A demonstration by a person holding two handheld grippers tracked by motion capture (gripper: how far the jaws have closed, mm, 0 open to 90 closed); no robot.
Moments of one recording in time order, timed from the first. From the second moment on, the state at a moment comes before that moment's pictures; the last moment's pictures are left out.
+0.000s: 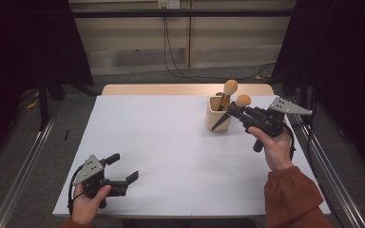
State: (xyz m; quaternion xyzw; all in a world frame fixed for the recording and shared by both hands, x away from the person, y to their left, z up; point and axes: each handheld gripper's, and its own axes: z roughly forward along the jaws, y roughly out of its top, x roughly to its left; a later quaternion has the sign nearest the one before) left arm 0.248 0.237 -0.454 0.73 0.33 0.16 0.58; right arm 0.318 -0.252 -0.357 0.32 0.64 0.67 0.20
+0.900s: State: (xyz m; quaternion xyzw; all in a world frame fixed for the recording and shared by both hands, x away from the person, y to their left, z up) left arm 0.251 0.242 -0.455 0.73 0.34 0.17 0.58; right arm 0.361 -0.265 -0.313 0.34 0.64 0.63 0.26
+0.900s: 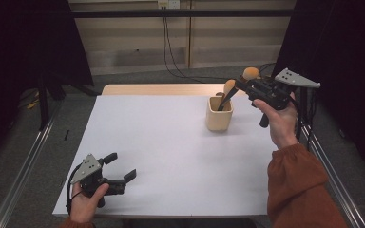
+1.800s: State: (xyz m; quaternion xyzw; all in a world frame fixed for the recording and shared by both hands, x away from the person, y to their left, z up) left arm 0.252 0.244 -0.455 0.73 0.34 0.17 0.57; right arm 0.390 -0.258 -0.342 0.39 0.68 0.56 0.27
